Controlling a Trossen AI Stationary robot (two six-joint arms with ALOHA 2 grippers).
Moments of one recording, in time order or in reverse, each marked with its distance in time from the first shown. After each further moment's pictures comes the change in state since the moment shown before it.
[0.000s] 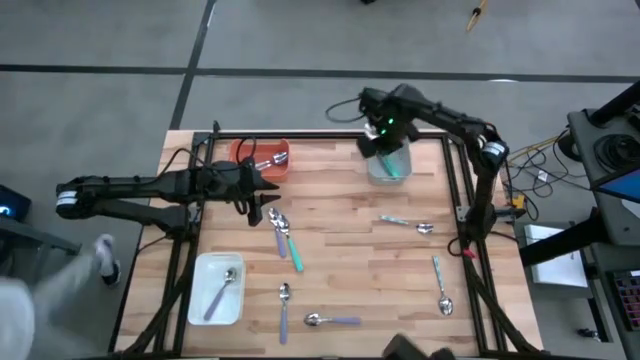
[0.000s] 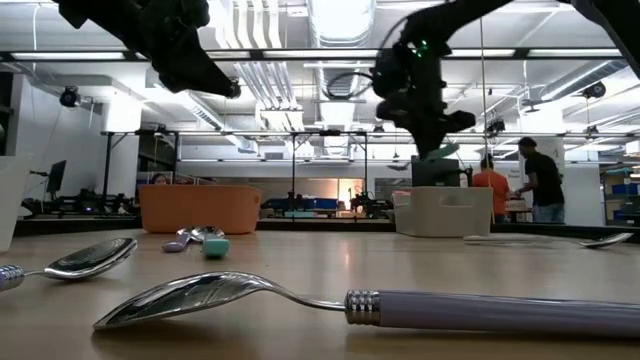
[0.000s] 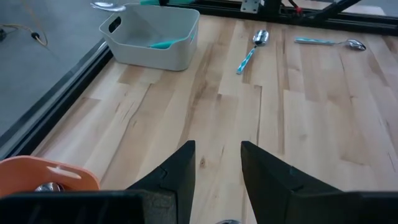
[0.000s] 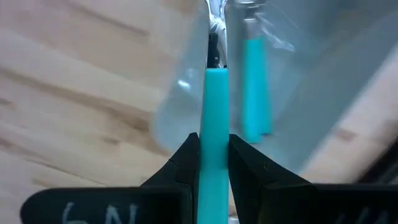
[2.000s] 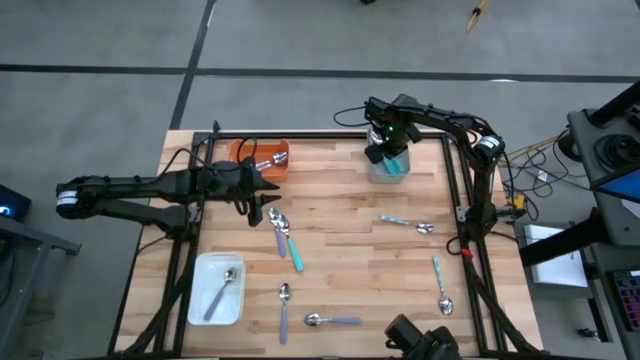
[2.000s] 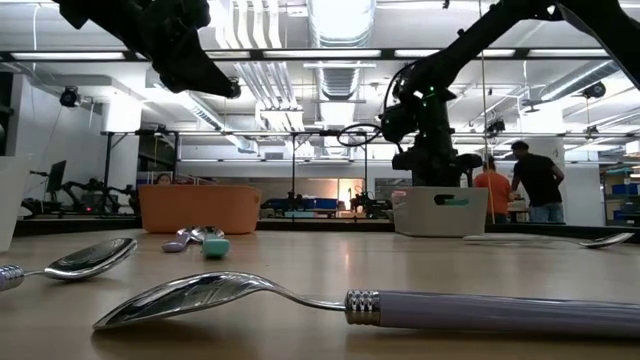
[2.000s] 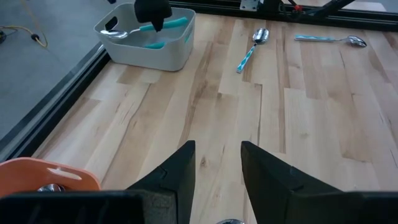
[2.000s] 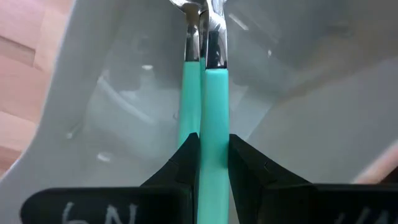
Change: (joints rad) left arm 0.000 0.005 0.000 0.001 0.000 0.009; right arm -0.111 0.068 -0.224 0.228 0.113 -0.194
